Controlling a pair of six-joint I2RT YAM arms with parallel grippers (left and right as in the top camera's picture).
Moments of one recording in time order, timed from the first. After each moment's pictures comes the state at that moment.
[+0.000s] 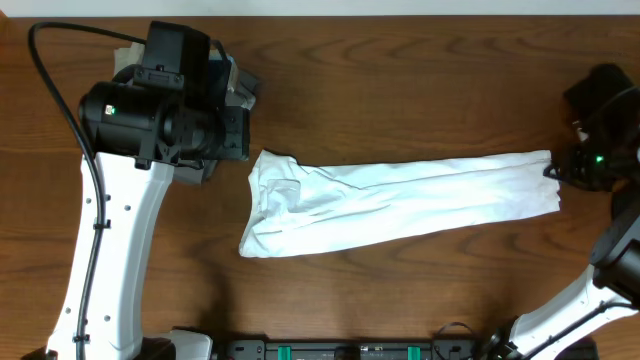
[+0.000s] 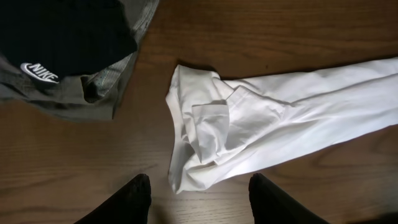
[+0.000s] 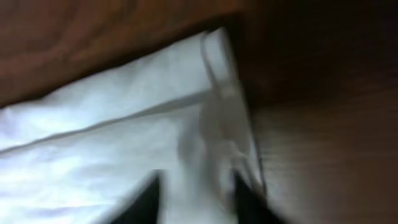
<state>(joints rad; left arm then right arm) -0.21 1.51 1.83 -1.46 0.10 -0.15 -0.60 2.02 1.46 -0.99 -0.36 -0.32</state>
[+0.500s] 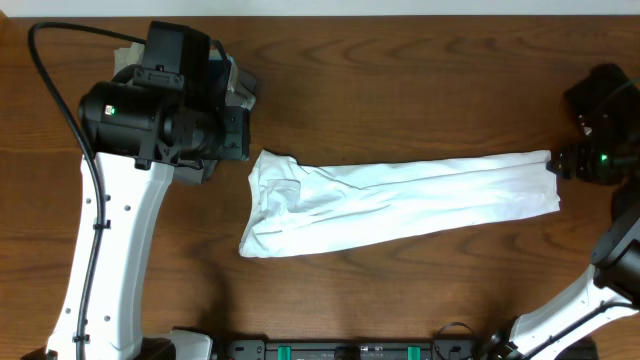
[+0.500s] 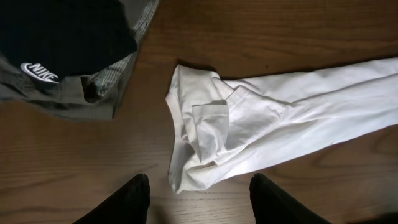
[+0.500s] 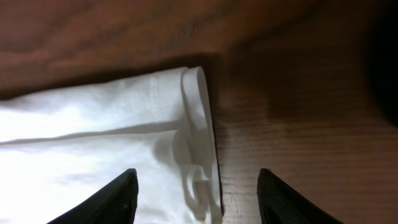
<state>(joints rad) -0.21 1.51 1.83 -1.46 0.10 -0.15 -0.60 2.04 1.47 -0.91 -0.33 -0.47</state>
